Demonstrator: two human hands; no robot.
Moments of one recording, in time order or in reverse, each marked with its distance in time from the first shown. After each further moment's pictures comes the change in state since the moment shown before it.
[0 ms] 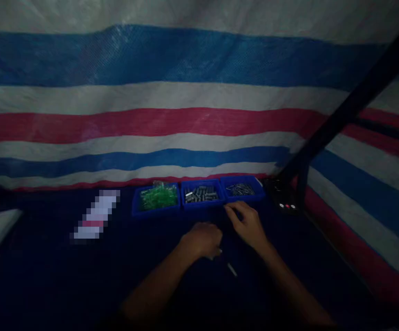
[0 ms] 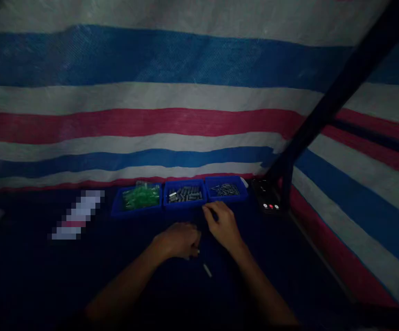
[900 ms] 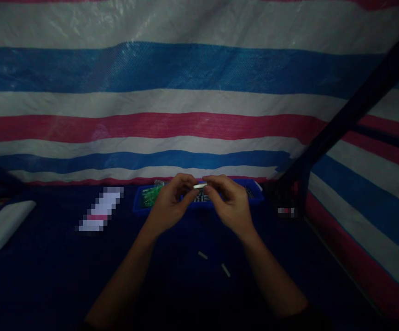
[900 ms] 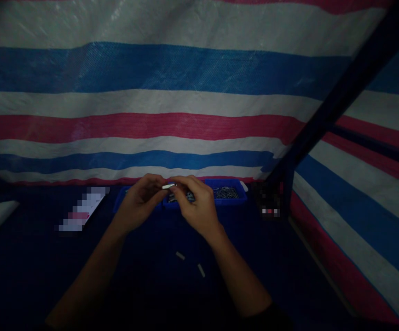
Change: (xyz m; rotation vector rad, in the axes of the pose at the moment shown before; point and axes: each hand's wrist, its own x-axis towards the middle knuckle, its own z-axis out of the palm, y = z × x) left_hand -0.054 -0.017 -0.067 -0.910 0.987 0.165; right_hand 0.052 -0.085 -0.014 0.466 0.102 -0.245
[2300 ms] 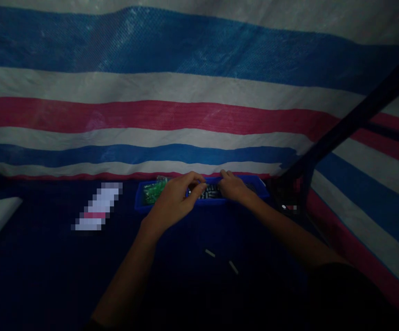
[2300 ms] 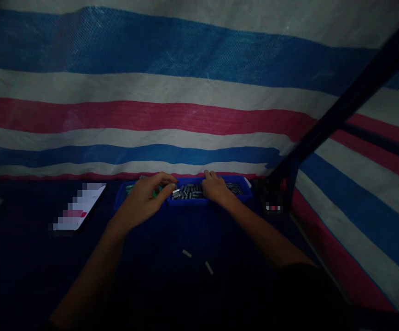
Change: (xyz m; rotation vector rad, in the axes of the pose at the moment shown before) left_hand 0.008 -0.004 -0.019 0.507 -0.120 0.027; right_hand 0.022 0.117 -0.012 -1.121 -0.787 0.203
